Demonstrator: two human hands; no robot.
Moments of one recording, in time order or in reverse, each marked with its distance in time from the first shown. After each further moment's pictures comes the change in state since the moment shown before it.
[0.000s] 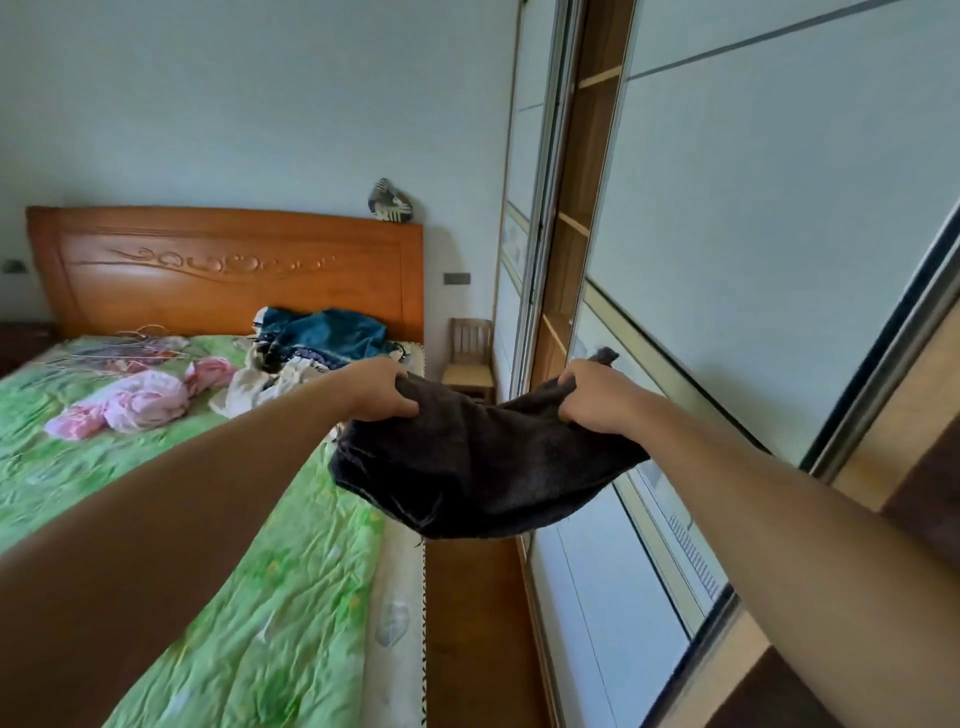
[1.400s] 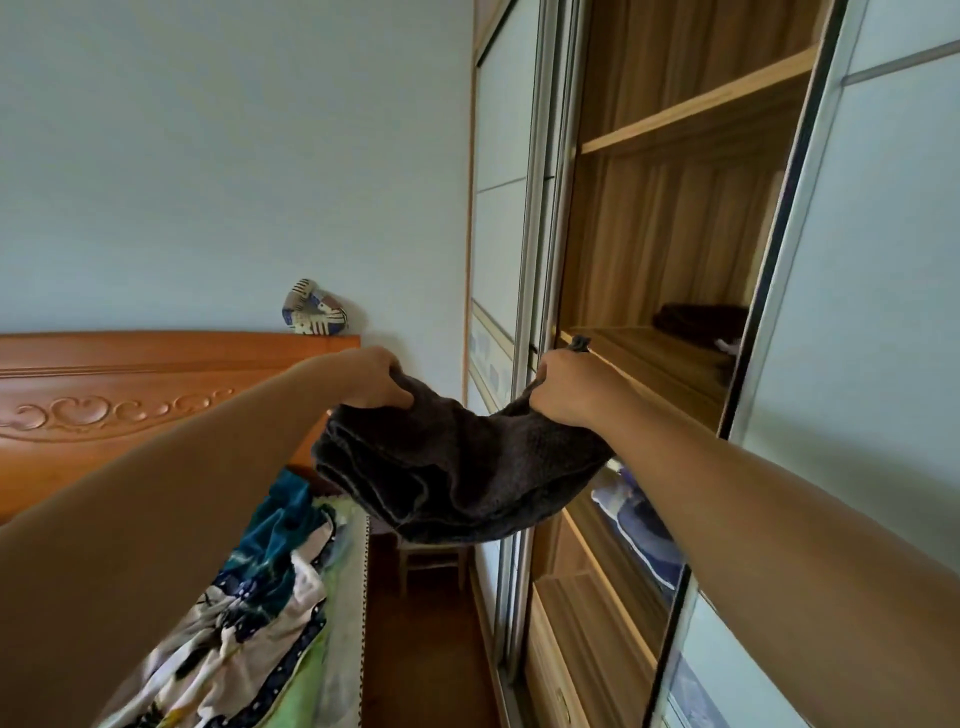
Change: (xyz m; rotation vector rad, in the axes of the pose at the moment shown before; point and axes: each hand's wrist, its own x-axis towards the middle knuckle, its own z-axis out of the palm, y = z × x) left_hand 0.680 -0.017 -0.157 0.099 0.045 0.064; right_hand 0.655 -0.015 -0.140 -0.195 0.297 -0.006
